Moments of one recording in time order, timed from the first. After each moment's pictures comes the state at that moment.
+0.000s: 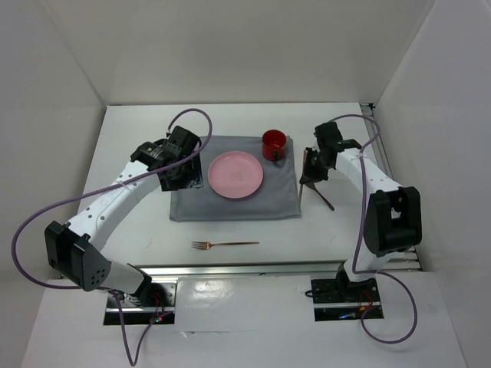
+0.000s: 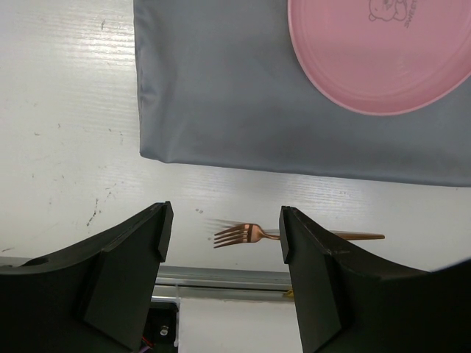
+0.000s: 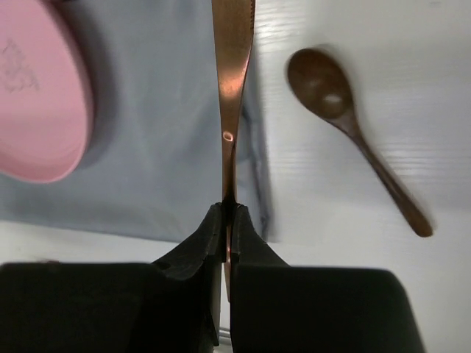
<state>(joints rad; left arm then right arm) -0.49 1.42 1.38 -1.07 -0.25 -0.61 0.16 1.62 1.21 -0.69 -0.14 0.39</state>
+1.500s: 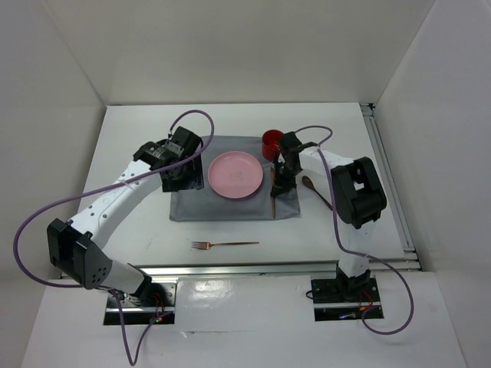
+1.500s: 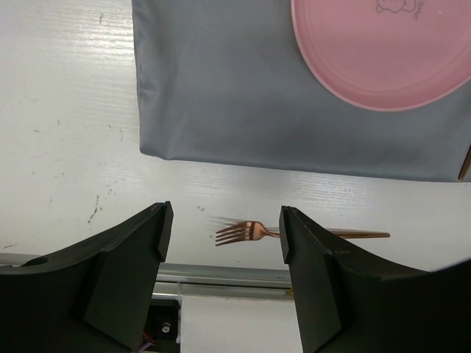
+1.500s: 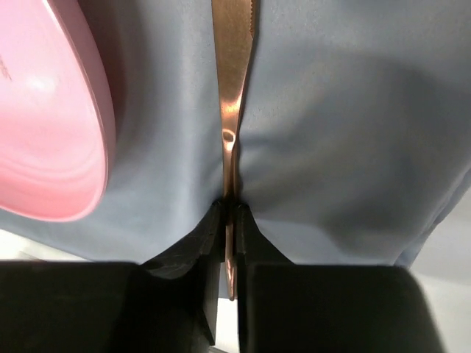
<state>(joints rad) -0.50 1.43 1.38 -1.08 -0.25 -0.61 0.37 1.96 1.31 -0.61 -0.22 0.45</state>
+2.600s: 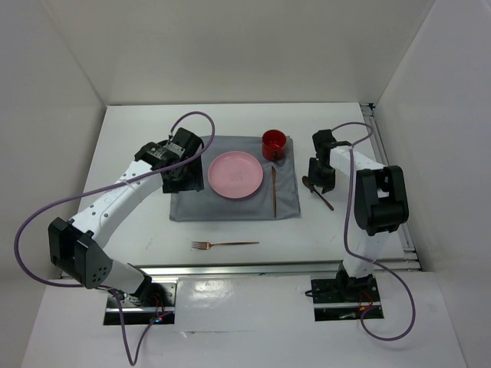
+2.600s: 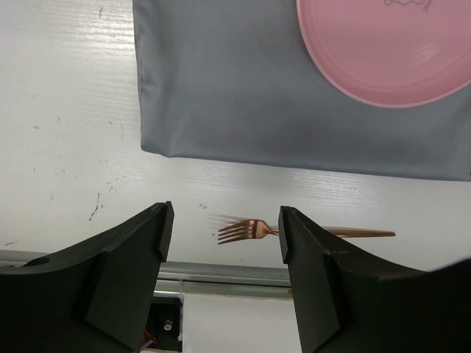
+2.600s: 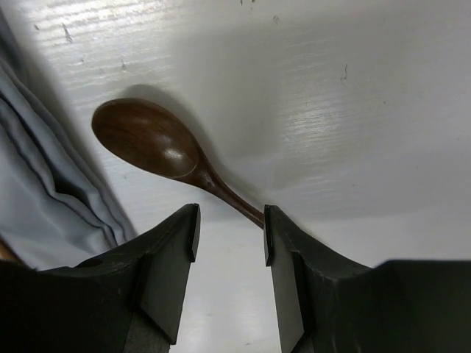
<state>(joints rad) -0.50 1.44 1.37 -1.09 -0.25 -0.61 0.13 1.82 1.23 -0.70 0.12 0.30</state>
